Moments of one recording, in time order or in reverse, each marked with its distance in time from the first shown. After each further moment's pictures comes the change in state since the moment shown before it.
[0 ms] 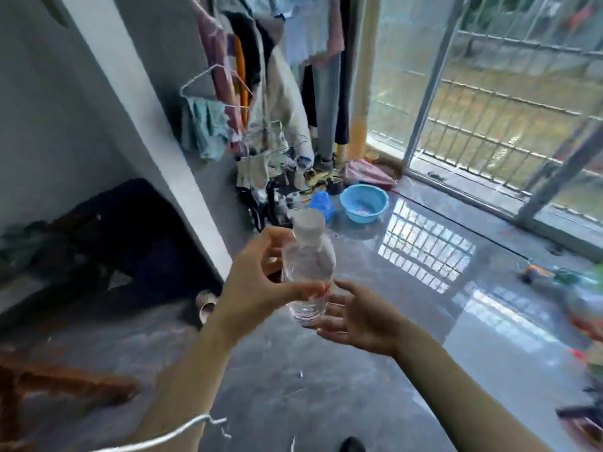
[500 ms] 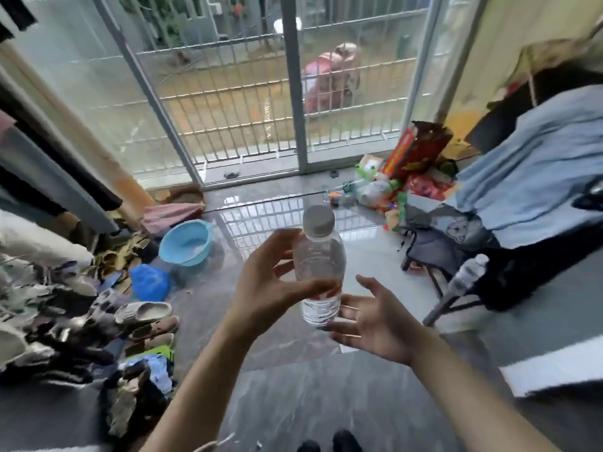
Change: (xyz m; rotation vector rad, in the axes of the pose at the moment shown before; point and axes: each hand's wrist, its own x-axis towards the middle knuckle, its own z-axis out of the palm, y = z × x) left_hand 0.083 0.070 0.271 -0.068 -0.857 0.230; right_hand -0.167 0.053 -0.175 0.661 0.455 -0.536
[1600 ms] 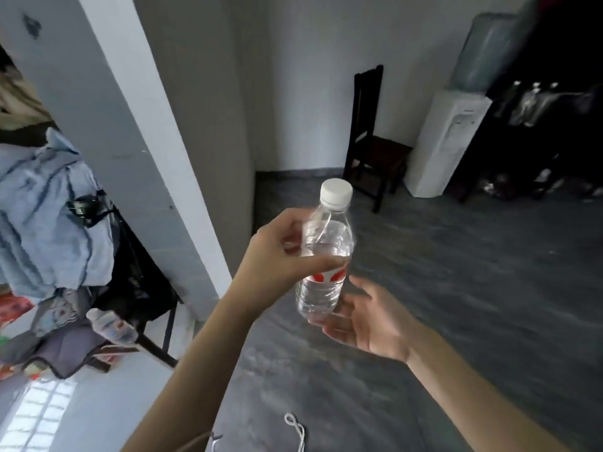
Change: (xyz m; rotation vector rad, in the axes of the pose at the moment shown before) left_hand -0.216 0.189 0.403 -0.204 -1.503 0.467; right_hand -0.418 0.267 -0.129 0.887 0.817 -0.928
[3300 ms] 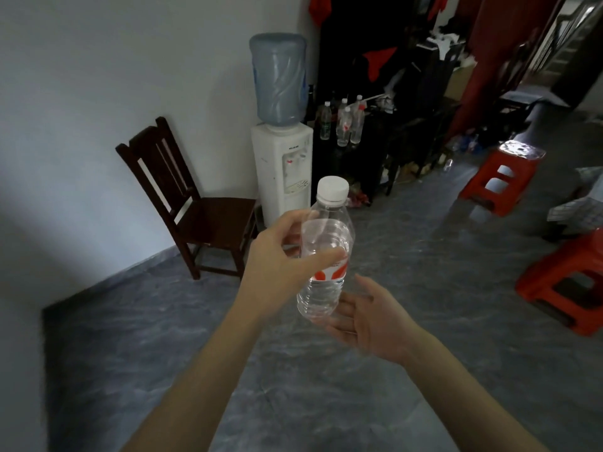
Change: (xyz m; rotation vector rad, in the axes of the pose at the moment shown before) left_hand 0.669 0.038 0.461 -0.091 -0.456 0.175; right_hand 0.063 -0.551 -0.450 0.275 0.420 -0.353
